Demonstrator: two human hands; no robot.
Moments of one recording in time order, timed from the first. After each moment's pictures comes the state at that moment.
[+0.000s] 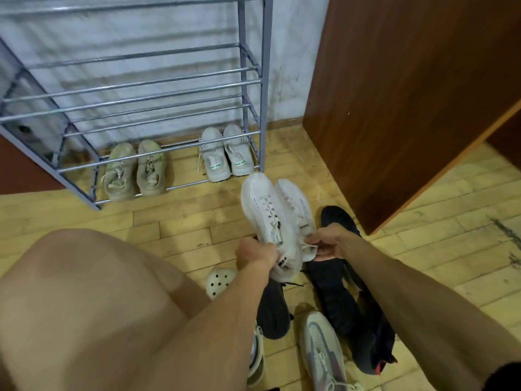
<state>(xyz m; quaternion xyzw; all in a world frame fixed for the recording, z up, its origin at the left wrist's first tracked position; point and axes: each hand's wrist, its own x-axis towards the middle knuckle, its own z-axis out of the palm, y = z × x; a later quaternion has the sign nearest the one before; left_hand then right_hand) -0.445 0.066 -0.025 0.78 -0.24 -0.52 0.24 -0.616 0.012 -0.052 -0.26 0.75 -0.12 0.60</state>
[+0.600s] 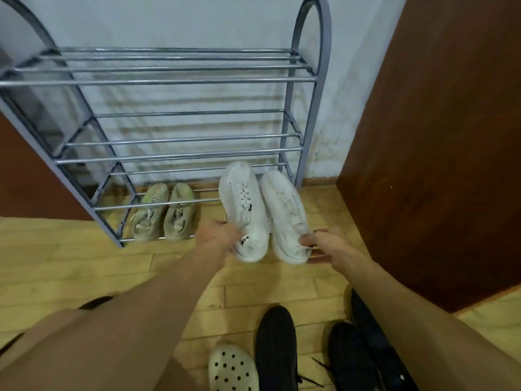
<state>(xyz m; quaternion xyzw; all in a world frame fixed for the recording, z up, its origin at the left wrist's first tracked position) -0.332 -0.071 0.041 0.76 -0.21 -0.45 0.42 -0.545 -0.115 0.010 -0.39 0.68 -0.25 0.56</state>
